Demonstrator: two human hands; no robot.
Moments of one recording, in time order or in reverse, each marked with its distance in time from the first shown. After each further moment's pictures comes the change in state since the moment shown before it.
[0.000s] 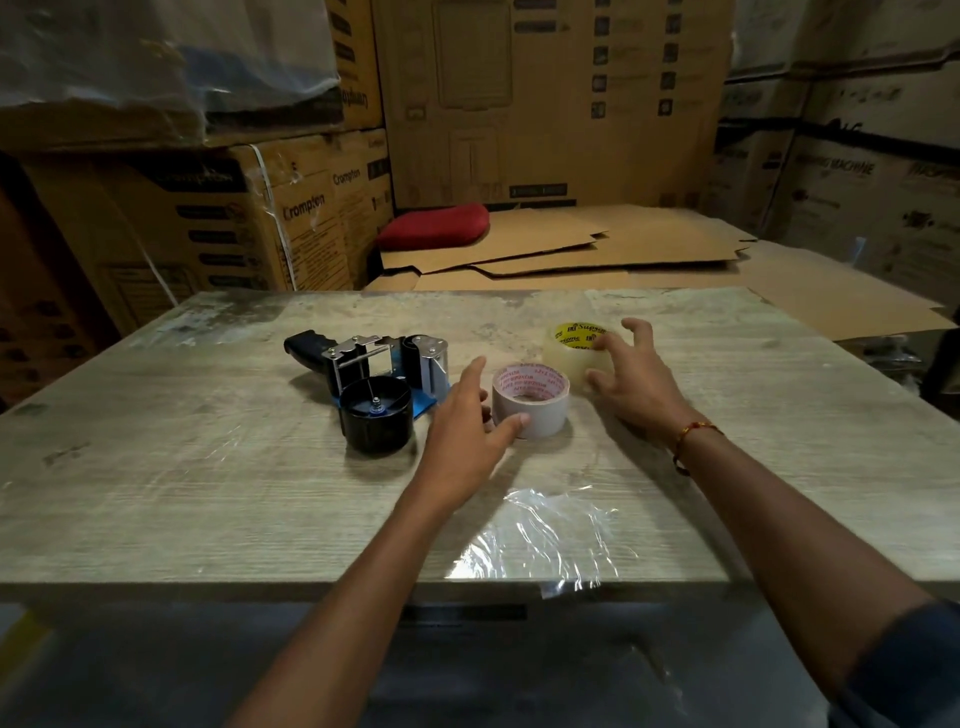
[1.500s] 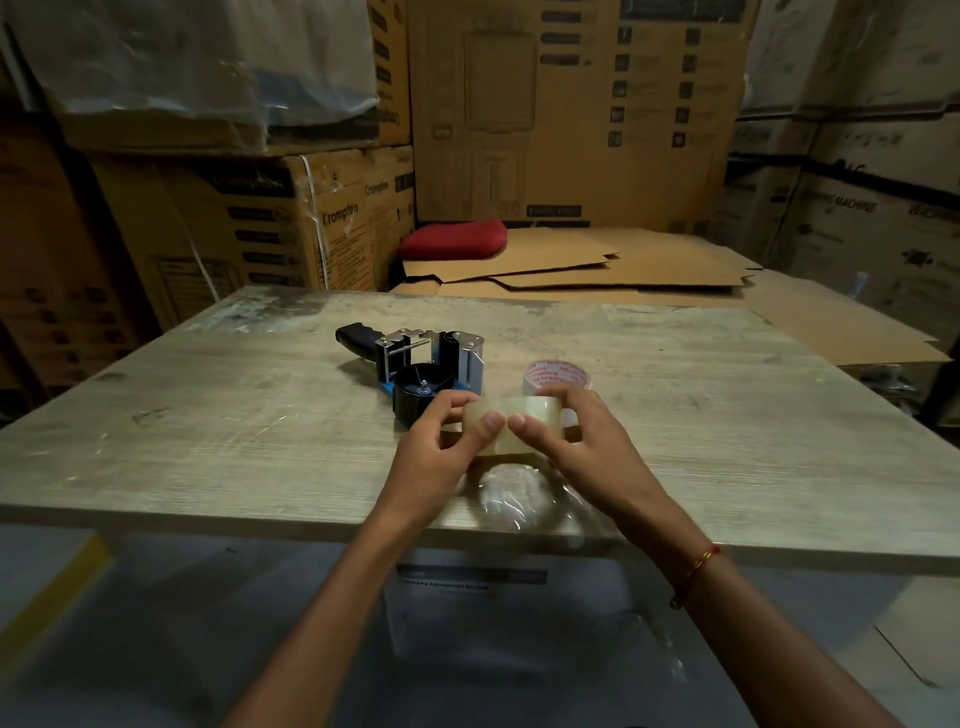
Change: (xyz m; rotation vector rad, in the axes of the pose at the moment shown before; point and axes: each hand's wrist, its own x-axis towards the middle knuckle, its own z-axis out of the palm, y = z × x) left_hand -0.084 0.002 -0.070 -0.485 -0.037 -0.035; right_hand -0.143 -0.112 -0.002 0.579 -0.125 -0.084
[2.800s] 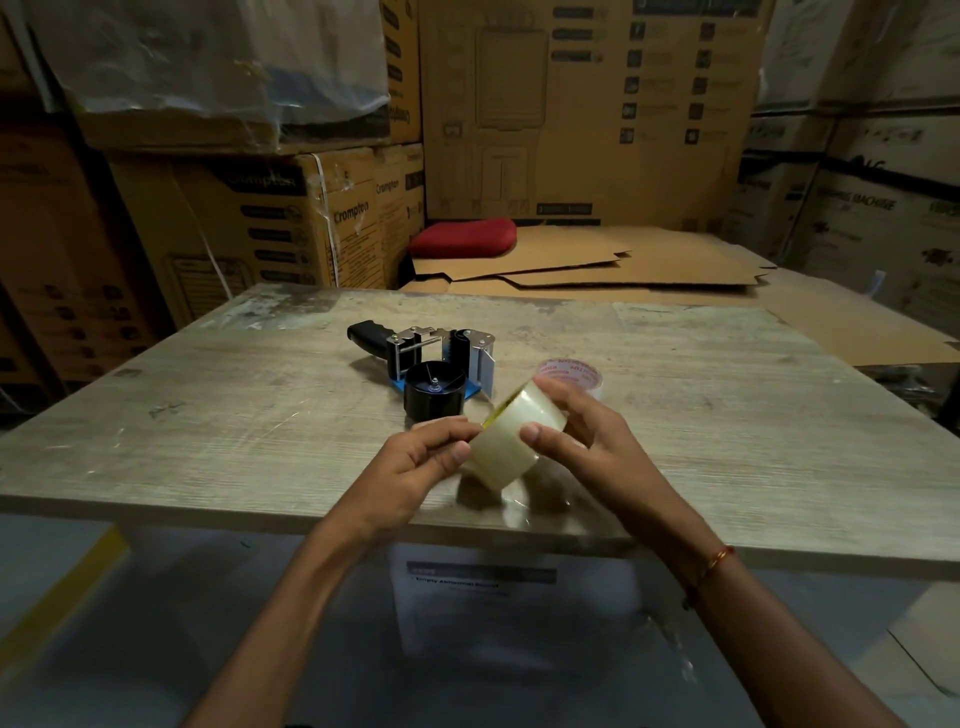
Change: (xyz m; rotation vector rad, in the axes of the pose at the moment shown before) left_hand -0.022 0.014 -0.038 0.143 -0.202 0.067; right_hand 0.003 0.011 0.002 0.174 -0.143 -0.102
